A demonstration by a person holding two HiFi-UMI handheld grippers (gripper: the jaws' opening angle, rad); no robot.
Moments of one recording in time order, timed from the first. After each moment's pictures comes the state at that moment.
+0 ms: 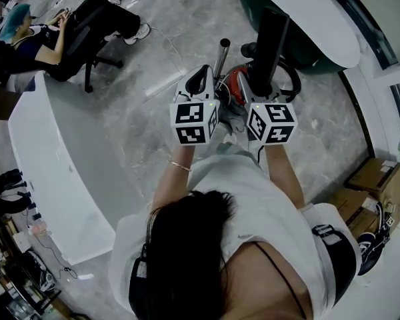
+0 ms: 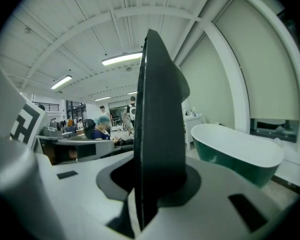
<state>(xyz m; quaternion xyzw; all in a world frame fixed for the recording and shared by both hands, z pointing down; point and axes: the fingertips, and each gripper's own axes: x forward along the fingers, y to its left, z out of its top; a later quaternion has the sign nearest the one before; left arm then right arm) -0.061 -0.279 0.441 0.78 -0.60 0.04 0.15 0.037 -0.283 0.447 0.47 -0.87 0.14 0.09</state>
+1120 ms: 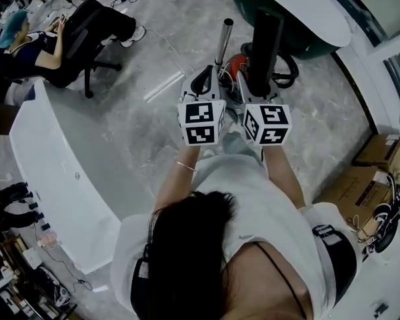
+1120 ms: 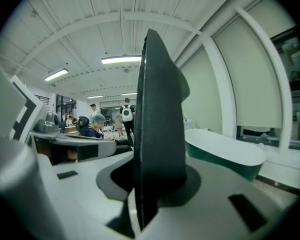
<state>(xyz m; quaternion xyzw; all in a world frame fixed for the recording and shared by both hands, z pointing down) -0.076 -0.199 0.439 0.81 -0.57 0.07 0.13 0.009 -0.194 0.442 0.53 -0.84 0.10 0.09</state>
